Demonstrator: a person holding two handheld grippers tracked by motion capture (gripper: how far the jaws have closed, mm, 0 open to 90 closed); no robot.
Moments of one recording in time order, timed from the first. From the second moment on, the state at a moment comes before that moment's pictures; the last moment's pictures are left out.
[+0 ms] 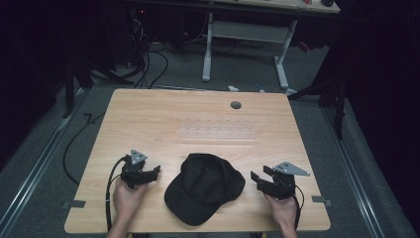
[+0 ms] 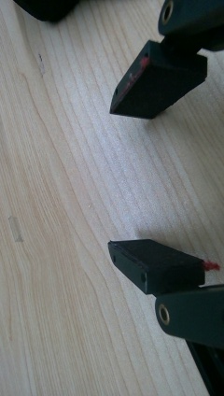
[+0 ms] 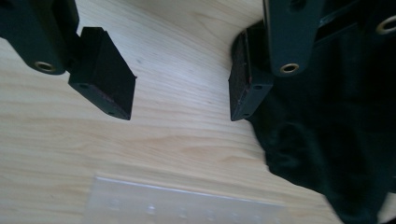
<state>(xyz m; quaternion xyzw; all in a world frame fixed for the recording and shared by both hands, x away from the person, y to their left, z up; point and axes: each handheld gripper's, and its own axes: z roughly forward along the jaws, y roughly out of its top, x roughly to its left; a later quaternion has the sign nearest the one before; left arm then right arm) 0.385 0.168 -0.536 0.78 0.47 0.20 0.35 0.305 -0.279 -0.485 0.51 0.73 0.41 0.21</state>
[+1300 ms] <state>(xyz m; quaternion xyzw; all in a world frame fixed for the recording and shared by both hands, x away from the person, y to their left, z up) 0.385 0.168 -0.536 0.78 0.47 0.20 0.35 0.326 -0.199 -0.467 0.45 0.78 0.42 0.15</state>
